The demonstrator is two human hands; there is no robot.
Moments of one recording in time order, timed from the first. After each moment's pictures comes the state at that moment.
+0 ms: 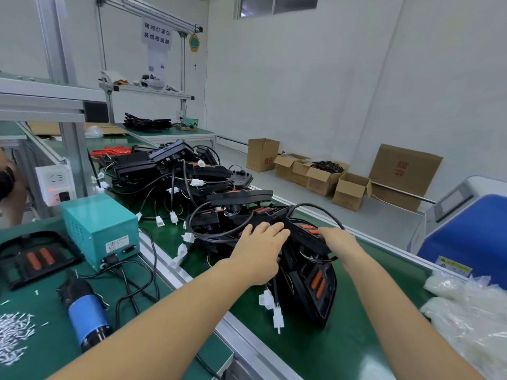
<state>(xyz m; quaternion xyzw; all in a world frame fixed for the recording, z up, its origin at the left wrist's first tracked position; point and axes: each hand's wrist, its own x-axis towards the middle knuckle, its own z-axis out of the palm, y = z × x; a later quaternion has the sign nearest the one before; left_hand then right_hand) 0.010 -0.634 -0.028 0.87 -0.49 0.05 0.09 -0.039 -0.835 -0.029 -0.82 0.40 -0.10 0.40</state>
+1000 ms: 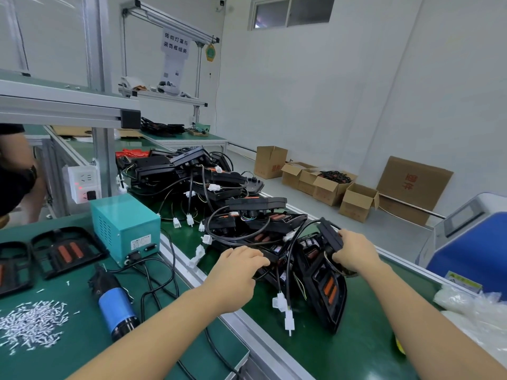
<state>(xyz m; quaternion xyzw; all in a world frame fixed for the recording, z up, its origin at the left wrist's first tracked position) 0.007 -0.554 -0.048 0.87 -0.47 0.04 0.17 -0.053 -0.820 -0.013 -0.94 0.33 -0.07 0.05</state>
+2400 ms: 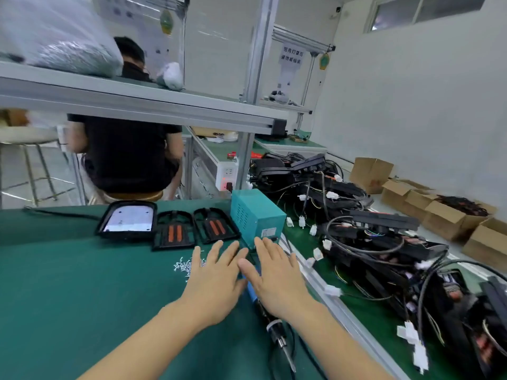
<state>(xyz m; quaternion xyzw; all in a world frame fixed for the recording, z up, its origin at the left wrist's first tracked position) 0.002 -0.338 -0.080 0.99 -0.14 0.03 0.07 0.000 -0.478 -0.063 -0.99 -0.07 0.00 0.11</state>
